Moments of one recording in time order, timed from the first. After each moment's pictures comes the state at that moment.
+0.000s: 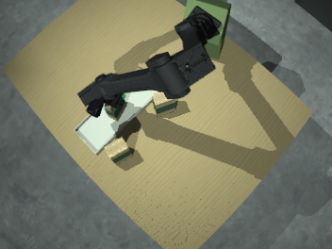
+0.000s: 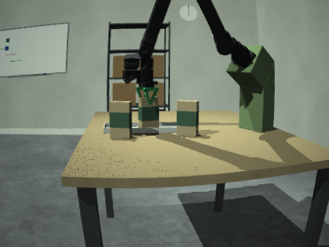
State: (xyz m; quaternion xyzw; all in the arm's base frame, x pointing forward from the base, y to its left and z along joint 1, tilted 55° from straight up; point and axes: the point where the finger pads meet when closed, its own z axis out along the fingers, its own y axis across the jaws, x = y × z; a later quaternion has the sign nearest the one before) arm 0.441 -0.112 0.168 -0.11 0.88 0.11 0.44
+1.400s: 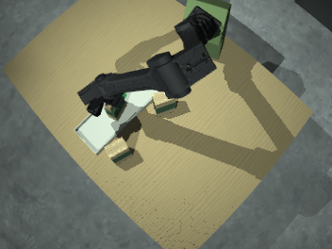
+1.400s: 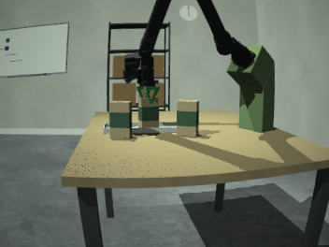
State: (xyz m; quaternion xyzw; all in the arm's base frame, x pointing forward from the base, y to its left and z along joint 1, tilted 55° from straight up) arm 0.435 -0.109 0.167 -0.11 0.89 0.12 0.44
